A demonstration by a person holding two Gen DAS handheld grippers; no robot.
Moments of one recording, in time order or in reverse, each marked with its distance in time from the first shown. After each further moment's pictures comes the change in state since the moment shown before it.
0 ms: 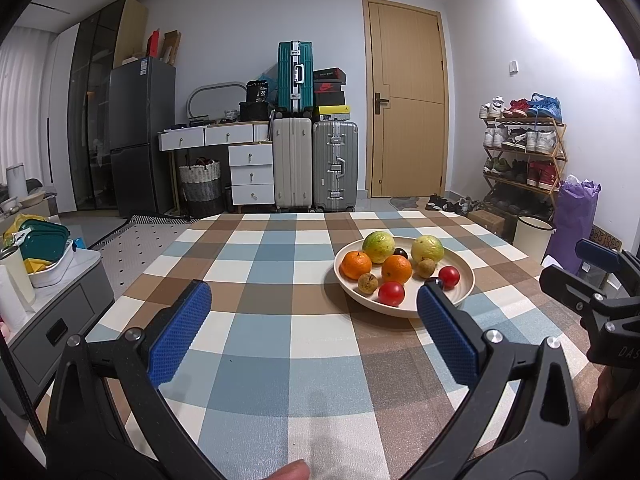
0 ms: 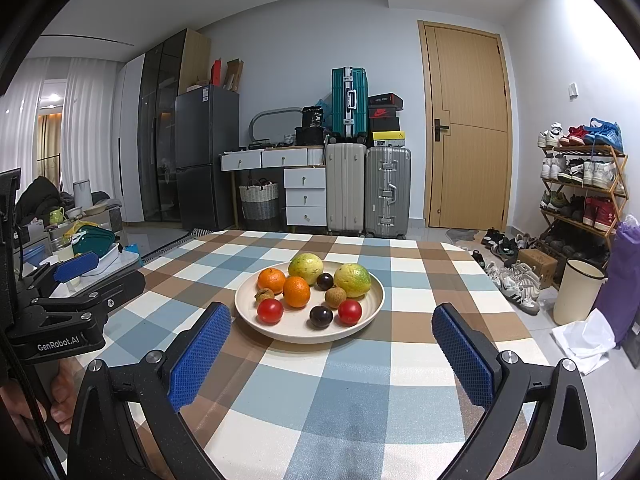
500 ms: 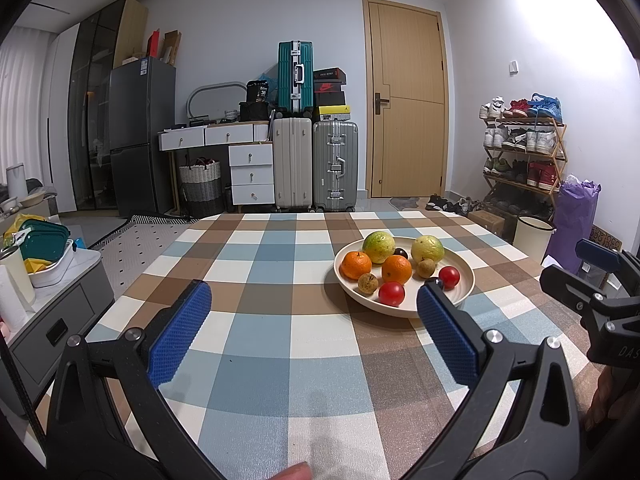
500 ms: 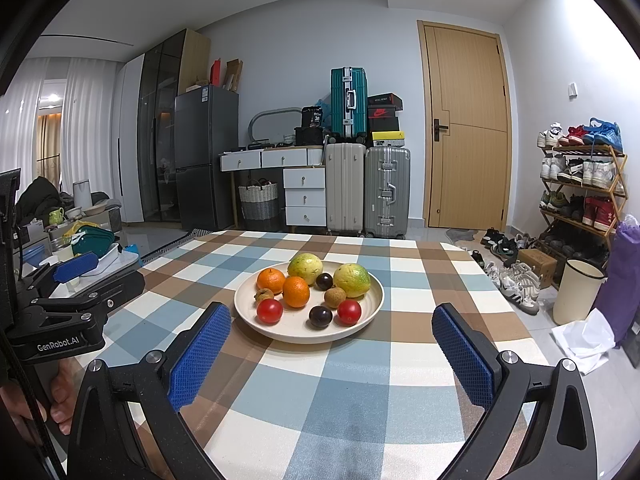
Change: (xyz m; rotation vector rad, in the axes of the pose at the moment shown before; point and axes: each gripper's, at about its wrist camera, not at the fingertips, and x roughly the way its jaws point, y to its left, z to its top) left arm -0.001 0.000 0.000 0.001 0.000 0.000; right arm 0.000 0.000 0.000 0.000 0.000 0.000
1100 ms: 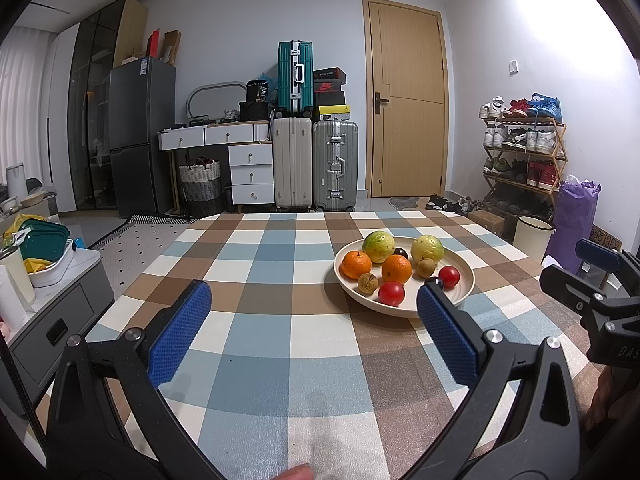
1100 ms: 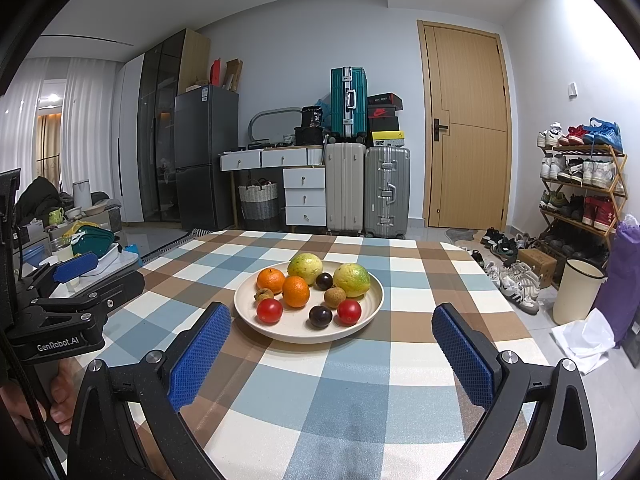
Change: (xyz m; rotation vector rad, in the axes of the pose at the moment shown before) left arm 0.000 0.000 0.000 0.000 0.000 0.000; right arm 0.000 0.000 0.000 0.000 0.000 0.000
